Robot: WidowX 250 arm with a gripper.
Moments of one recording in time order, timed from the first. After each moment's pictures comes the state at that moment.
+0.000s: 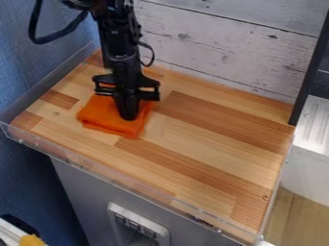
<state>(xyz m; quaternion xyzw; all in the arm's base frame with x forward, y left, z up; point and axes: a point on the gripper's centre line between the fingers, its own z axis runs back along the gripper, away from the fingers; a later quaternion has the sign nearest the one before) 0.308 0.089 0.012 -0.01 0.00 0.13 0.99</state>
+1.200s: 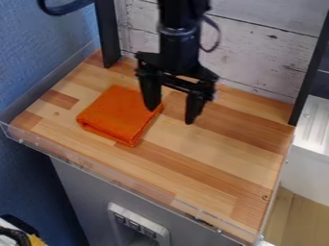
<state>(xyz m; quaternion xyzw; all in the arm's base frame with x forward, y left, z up) 0.276 -0.018 0.092 0.01 0.01 0.00 1.00</state>
